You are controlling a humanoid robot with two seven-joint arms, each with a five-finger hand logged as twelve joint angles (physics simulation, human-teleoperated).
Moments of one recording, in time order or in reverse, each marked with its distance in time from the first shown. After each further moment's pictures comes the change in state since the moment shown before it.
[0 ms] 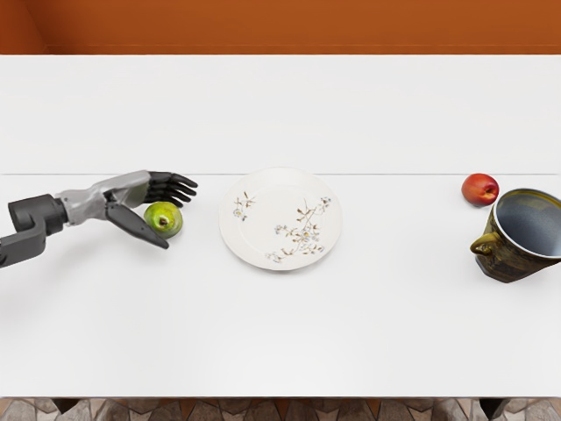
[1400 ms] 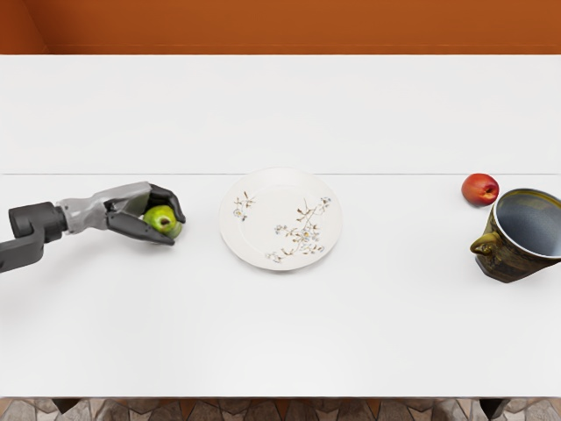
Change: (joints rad) left arm -0.009 0.009 0.076 0.001 -0.025 -0.020 -0.008; right arm 0.000 0.000 0.000 0.000 0.000 0.000 0.000
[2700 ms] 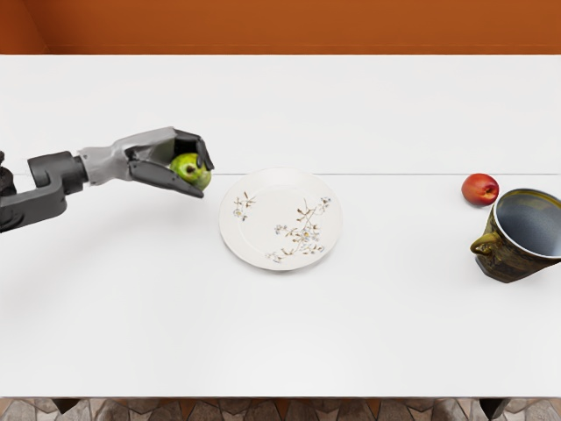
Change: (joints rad) left arm -0.167 -0.022 0.054 -0.080 -0.146 -0.013 0.007; right arm 0.000 0.000 -0.002 0.003 0.000 0.002 -0.008
